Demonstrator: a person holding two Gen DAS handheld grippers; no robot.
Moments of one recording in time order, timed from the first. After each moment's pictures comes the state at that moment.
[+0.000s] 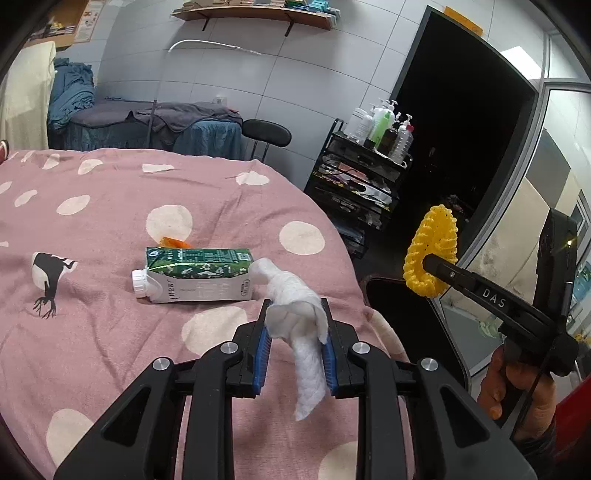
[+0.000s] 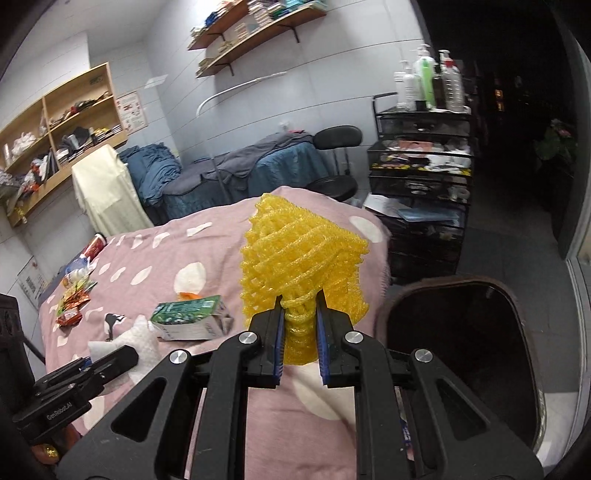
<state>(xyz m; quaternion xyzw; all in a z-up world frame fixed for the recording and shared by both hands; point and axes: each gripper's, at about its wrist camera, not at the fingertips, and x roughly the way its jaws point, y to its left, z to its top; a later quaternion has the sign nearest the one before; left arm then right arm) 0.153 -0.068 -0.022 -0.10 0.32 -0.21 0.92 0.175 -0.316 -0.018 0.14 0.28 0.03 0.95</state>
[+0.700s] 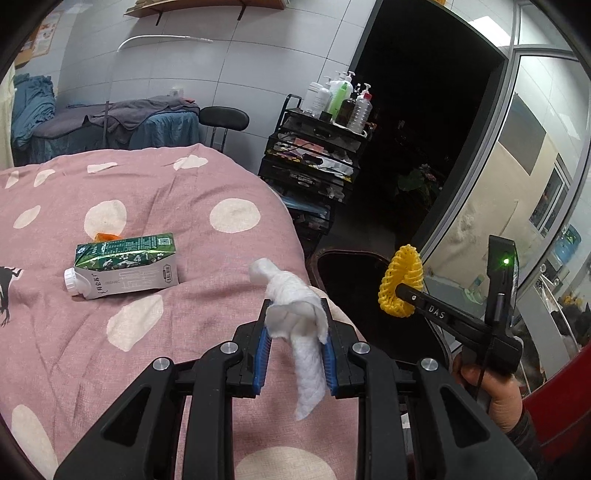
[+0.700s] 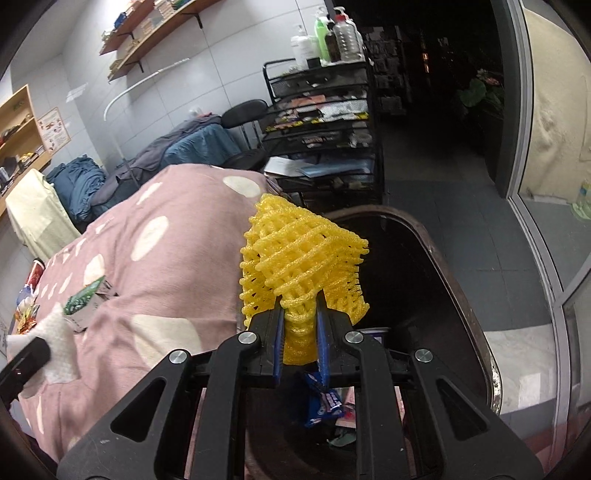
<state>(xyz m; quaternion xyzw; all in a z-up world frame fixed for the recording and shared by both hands) 0.145 -0.129 -0.030 -0.06 0.34 -0.27 0.90 0.162 -0.404 -0.089 0.18 0.35 -0.10 0.91</state>
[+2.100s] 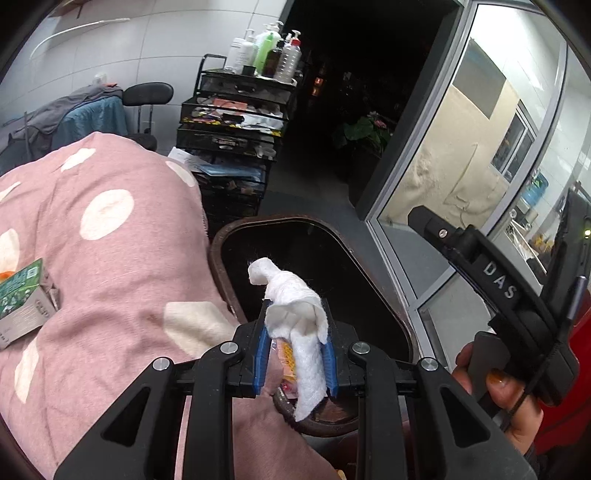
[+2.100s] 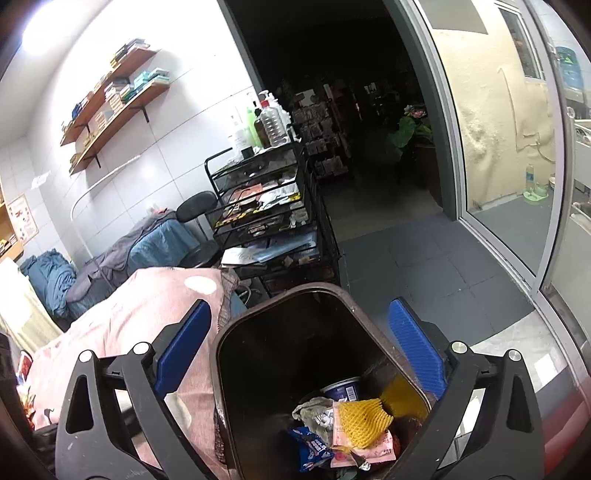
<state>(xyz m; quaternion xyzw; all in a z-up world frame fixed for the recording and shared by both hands) 0.166 -0.234 -0.042 0.00 0.39 -0.38 0.84 0.099 -0.434 -0.045 0.24 0.18 -0.22 0.93</state>
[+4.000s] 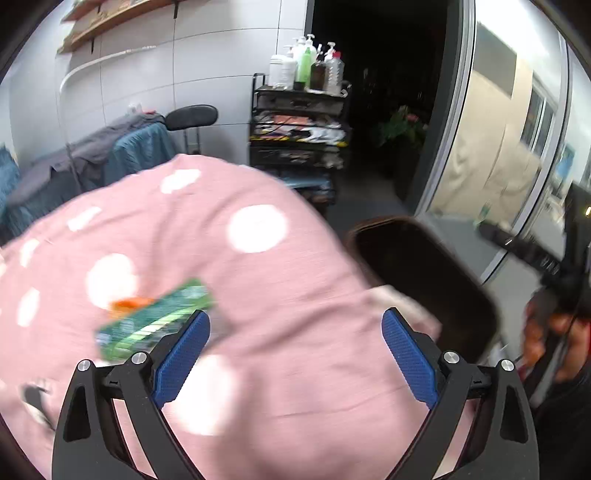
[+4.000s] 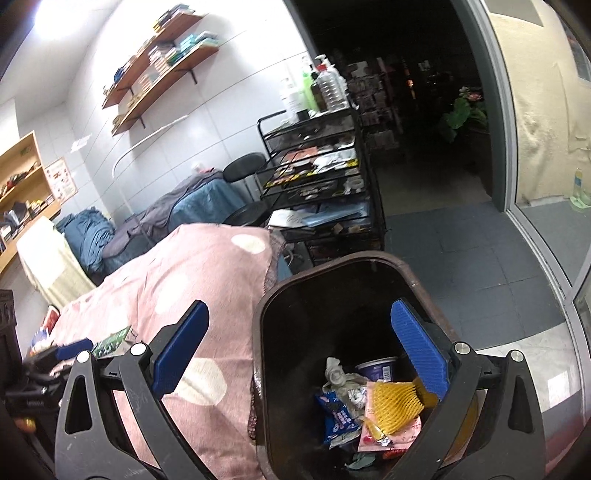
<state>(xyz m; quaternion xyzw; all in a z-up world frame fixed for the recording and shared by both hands) 0.207 -0.114 -0.027 0.11 0.35 -0.31 0.88 0.130 -0.404 -0.056 0.22 0.24 -0.10 0.94</state>
